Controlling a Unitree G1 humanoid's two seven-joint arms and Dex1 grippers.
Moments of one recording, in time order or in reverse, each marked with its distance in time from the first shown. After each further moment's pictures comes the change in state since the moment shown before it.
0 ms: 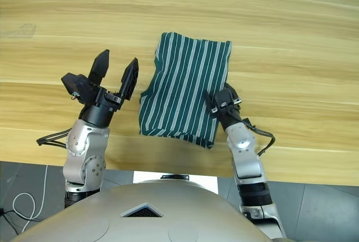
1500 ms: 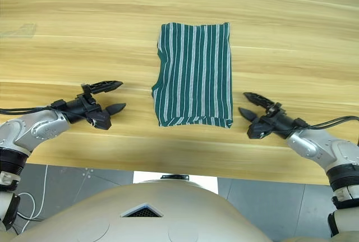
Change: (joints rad) left arm -0.386 0.801 -0.251 0.724 1.099 -0.911 0.124; right arm -0.133 -0.785 0.215 0.530 -0.609 -1.180 -0.332
